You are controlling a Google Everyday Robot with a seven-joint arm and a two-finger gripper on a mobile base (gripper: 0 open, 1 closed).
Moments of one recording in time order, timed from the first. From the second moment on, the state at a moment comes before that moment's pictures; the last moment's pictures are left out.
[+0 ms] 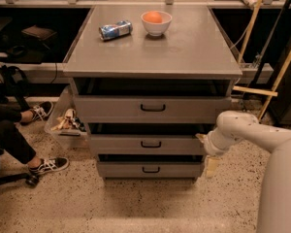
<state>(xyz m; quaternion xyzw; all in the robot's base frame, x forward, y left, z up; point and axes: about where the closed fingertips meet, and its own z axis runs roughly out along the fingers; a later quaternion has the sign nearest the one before) 0.614 -0.259 0.459 -0.72 0.68 0.02 0.14</state>
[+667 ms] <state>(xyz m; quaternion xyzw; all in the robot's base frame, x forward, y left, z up) 0.662 -0.252 0.416 -0.69 0.70 0.04 0.20</state>
